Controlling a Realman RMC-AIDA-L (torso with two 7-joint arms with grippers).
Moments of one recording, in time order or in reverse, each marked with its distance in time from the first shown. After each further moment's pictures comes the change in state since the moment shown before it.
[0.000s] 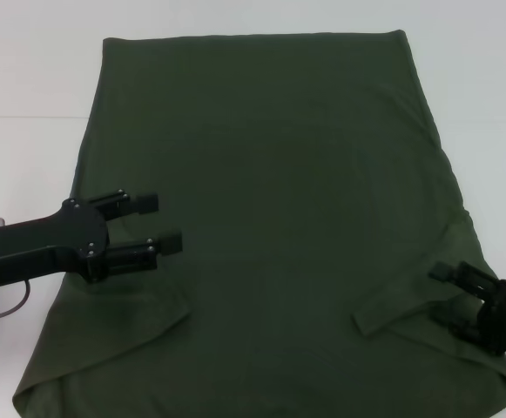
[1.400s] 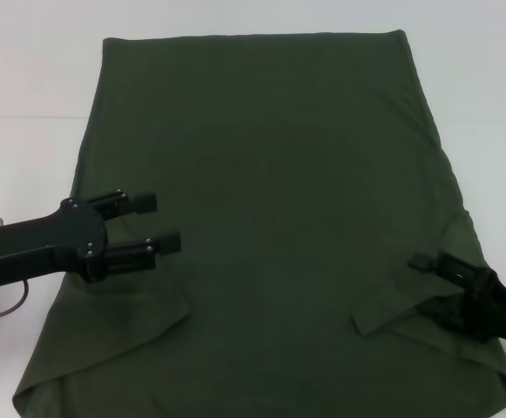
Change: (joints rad) left arm 0.002 0.000 0.000 0.004 0.000 -0.002 0.002; right arm 0.057 -0.003 -0.055 -0.004 -0.001 0.029 0.035
